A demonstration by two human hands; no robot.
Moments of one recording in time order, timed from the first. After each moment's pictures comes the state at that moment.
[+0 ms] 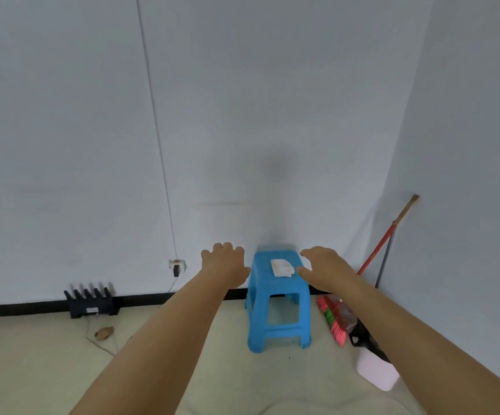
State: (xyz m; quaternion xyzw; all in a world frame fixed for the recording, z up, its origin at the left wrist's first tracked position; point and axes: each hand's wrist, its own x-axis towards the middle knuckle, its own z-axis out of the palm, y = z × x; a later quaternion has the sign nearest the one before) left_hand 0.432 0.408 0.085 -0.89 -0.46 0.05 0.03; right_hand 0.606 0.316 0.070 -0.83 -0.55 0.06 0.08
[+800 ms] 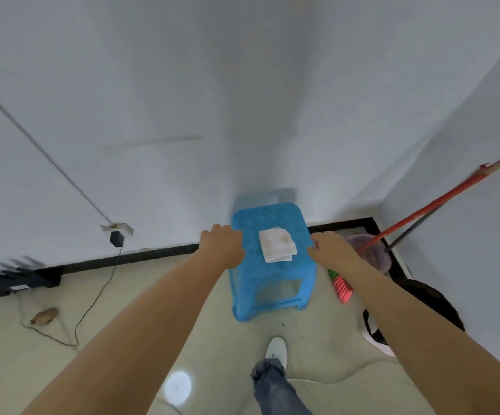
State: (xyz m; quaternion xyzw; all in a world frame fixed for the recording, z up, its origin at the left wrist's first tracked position) left_hand 0.750 0.836 -0.112 -0.89 -0.38 0.23 -0.08; right_hand 0.931 0.721 -0.156 -0.86 -0.43 0.27 0.01
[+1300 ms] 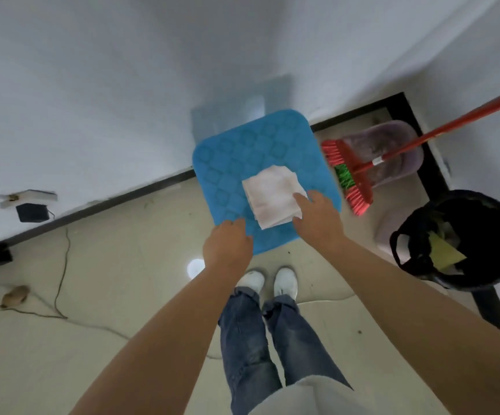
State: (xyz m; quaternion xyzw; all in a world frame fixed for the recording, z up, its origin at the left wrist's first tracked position) left_hand 0.847 0.904 -0.344 -0.81 -0.44 0.30 -0.27; right_hand 0.980 0.811 -0.393 -0.87 -0.36 0.32 -0.02
